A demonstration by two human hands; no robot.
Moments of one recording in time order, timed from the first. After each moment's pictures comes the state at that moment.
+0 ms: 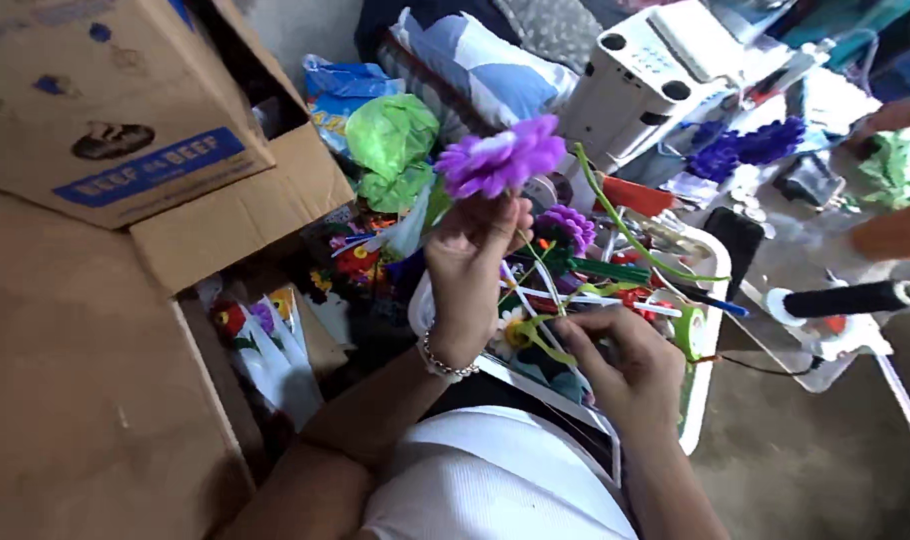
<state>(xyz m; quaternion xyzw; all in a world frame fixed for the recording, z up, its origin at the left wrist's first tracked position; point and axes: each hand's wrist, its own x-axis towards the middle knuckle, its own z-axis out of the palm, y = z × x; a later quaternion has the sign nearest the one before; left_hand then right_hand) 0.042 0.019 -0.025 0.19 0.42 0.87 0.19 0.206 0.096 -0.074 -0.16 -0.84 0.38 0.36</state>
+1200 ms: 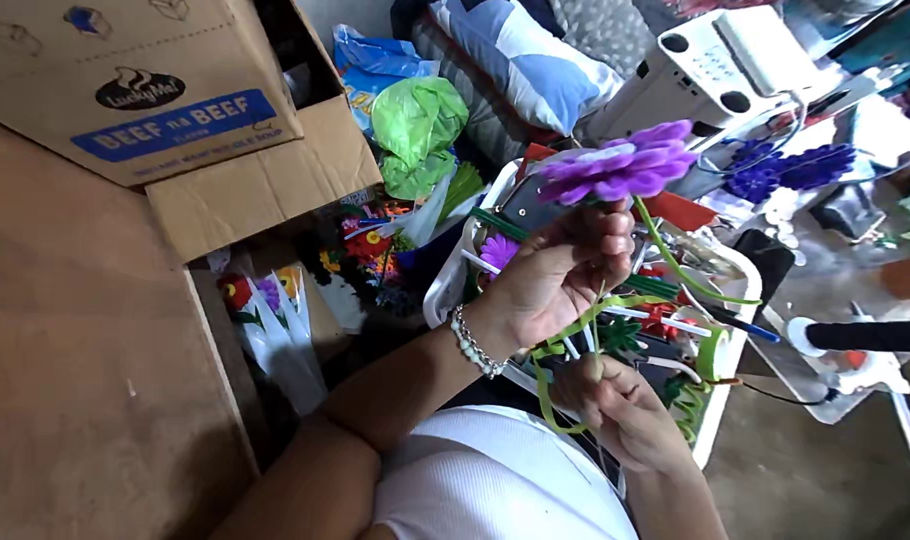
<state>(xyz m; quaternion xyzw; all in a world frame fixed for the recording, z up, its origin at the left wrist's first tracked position) 0.041 0.028 -0.024 0.10 0.12 0.81 0.56 0.223 0.092 -0.099 0.01 -0.52 0.85 0.11</state>
